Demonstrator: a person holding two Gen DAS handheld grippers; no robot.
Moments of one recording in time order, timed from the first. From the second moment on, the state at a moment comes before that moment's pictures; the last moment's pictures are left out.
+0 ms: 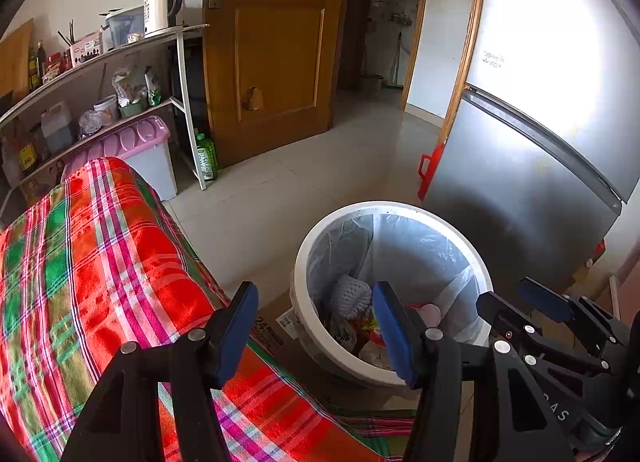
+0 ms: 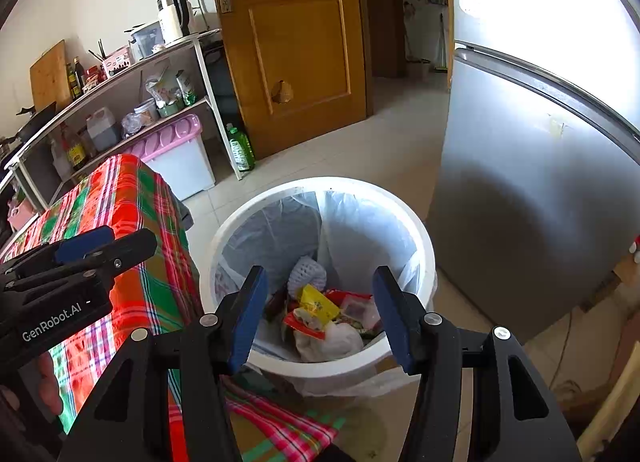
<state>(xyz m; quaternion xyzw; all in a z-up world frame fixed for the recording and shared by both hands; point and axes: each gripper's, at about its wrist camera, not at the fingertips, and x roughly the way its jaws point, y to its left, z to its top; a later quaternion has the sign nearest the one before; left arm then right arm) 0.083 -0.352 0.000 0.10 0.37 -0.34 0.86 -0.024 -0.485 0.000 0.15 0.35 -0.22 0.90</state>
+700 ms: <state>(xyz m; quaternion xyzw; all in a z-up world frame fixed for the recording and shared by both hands) 0.071 -0.342 -0.008 0.11 0.37 -0.34 0.86 -0.034 -0.482 -0.002 0.16 0.35 -0.23 0.89</state>
